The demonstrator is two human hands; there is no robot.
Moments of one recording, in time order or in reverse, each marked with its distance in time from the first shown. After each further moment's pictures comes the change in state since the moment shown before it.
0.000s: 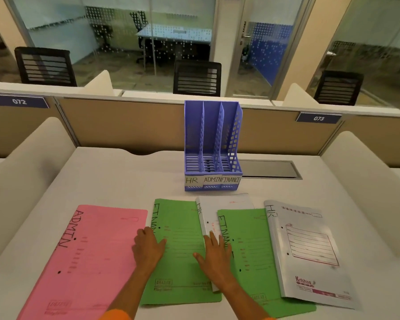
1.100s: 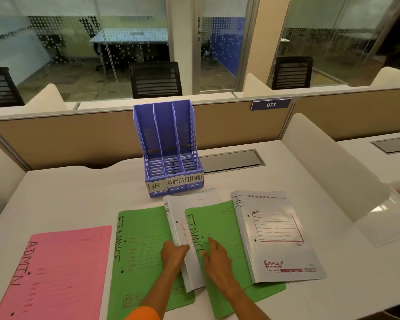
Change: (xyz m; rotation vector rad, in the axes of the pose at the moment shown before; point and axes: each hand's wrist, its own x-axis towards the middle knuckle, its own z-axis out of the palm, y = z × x) left_hand -0.061 0.142 0.074 -0.570 -0.333 -0.264; right_hand -0.022 0.094 -0.016 0.376 0.072 0.234
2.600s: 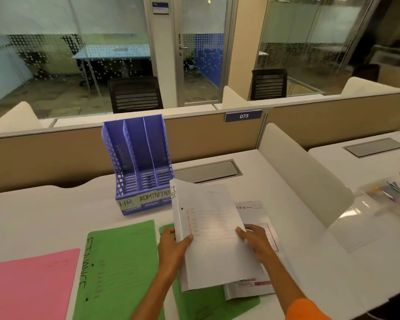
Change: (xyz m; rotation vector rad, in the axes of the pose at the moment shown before) left_hand -0.093 0.096 0.038 -0.207 -0.125 0.379; right_hand 0.060 0.117 -0.187 0.833 0.137 0.269
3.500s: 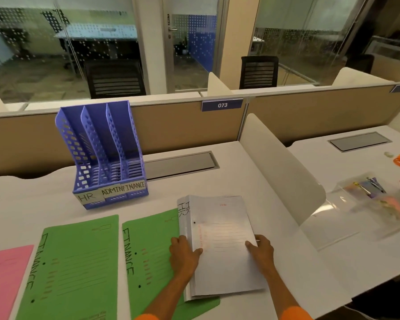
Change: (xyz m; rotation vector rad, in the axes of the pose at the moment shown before) left_hand 0.012 -0.069 0.171 0.710 -0.015 -0.055; right_hand 0.060 0.097 -0.123 -0.287 0.254 0.019
